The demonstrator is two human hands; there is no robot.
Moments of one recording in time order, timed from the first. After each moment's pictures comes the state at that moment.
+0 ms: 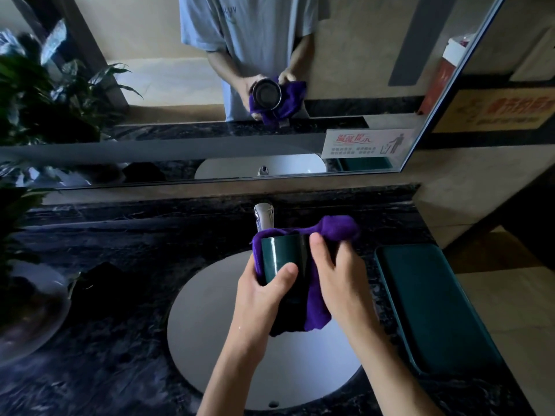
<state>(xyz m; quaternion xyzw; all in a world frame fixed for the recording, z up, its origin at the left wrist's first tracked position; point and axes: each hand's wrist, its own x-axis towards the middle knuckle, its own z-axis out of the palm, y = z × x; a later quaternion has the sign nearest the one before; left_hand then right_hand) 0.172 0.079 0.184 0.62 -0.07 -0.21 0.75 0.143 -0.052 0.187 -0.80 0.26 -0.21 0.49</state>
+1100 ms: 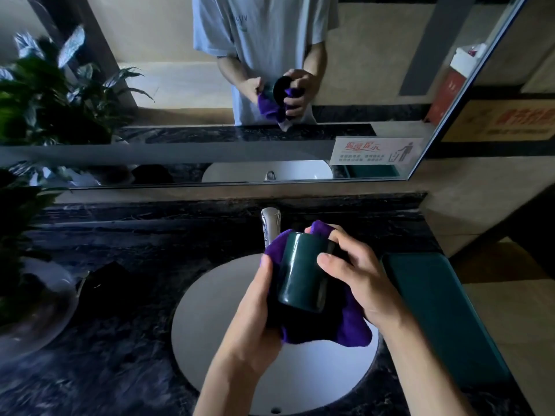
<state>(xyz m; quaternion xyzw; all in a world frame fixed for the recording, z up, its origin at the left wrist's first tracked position) 0.168 0.083 0.203 0.40 0.05 -0.40 0.83 0.138 -0.087 0.205 -0.70 0.04 -0.06 0.71</state>
